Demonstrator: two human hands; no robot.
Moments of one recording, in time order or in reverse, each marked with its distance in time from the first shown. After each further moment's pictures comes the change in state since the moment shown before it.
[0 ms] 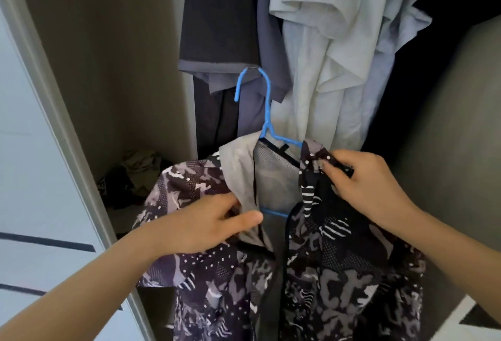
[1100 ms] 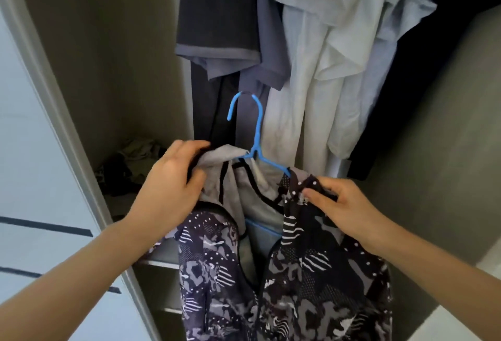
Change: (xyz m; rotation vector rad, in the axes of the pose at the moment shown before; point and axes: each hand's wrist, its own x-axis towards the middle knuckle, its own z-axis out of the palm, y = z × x) left_hand -0.008 -0.021 -0.011 0.284 0.745 0.066; right_hand -0.037 0.002 0.028 0.471 -0.246 0.323
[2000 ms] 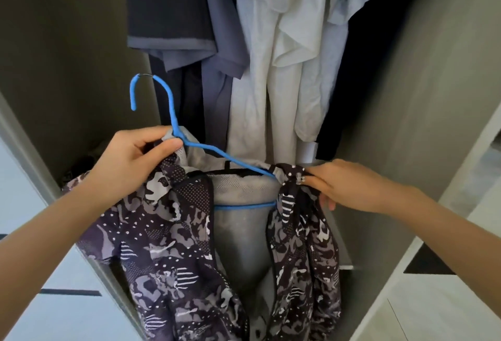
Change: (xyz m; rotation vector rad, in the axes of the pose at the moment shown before) left_hand 0.025 0.012 -0.015 -0.397 -0.142 0.128; right_hand 0.000 0.004 -0.069 -1.013 -0.300 -0.036
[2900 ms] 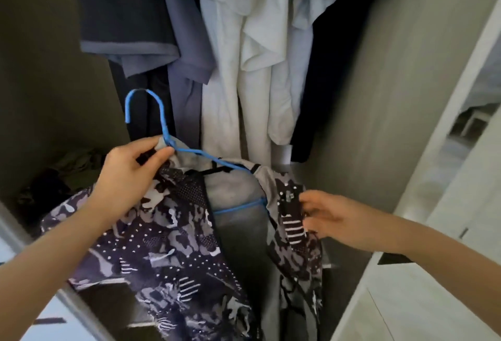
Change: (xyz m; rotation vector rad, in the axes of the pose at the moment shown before) left_hand 0.018 -0.030 0.050 0.111 0.159 -0.037; right_hand -0.065 0.005 0.021 0.724 -0.126 0.174
